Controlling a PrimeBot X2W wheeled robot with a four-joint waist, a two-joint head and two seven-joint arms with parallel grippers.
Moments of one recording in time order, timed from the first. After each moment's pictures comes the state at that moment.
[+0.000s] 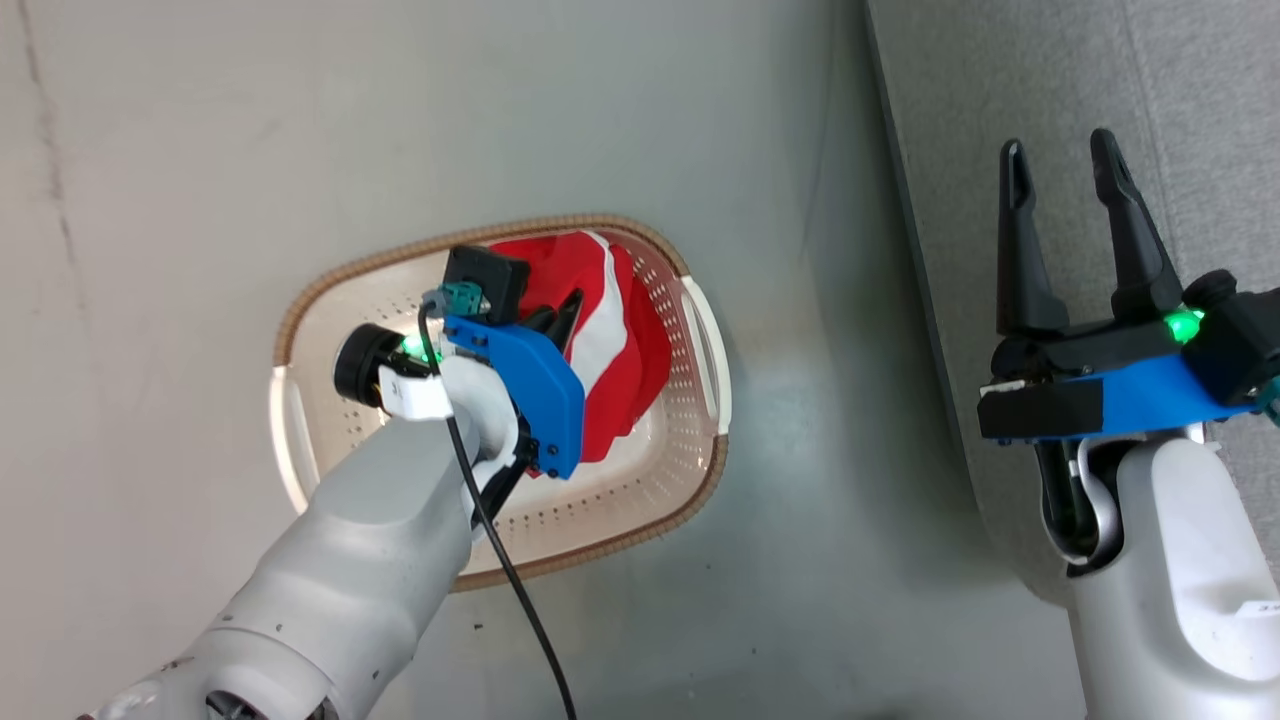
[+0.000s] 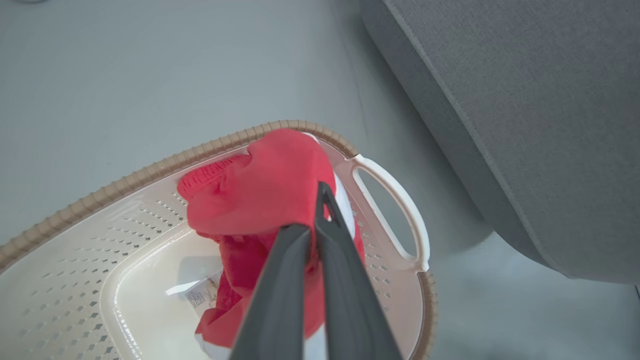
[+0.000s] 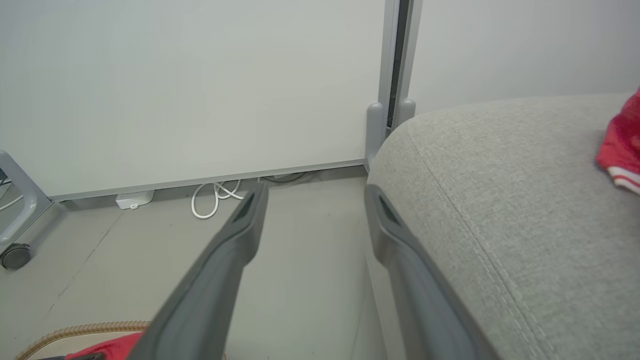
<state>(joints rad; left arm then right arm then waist) -0.93 0.09 -1.03 1.06 -0.92 -0.13 -0.08 -0.49 -0.05 -0.02 0.18 0.17 0.13 -0.26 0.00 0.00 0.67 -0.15</state>
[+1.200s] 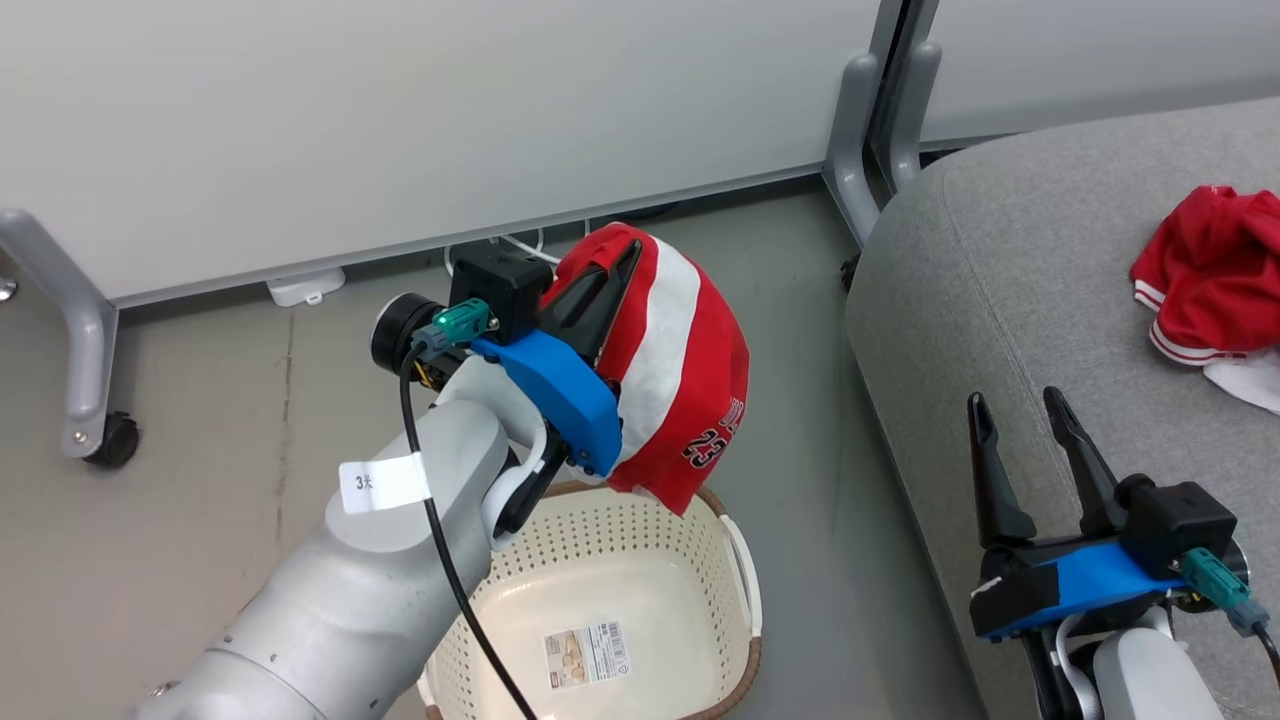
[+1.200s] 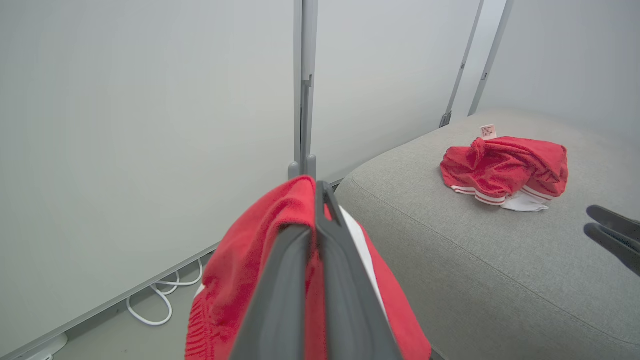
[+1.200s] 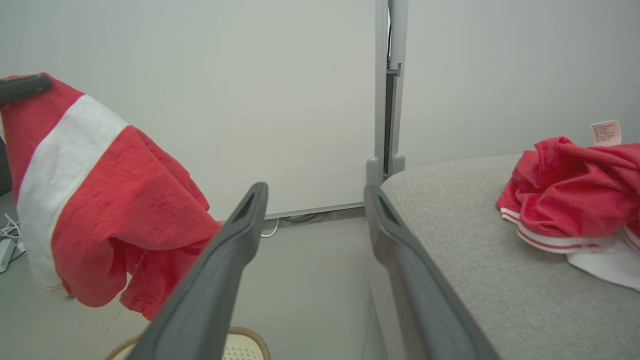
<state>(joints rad) -0.86 0.14 -0.95 0.80 -0.82 -0.13 -0.26 -0.20 -0.05 -0.03 0.29 0.13 0.13 -0.26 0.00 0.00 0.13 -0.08</state>
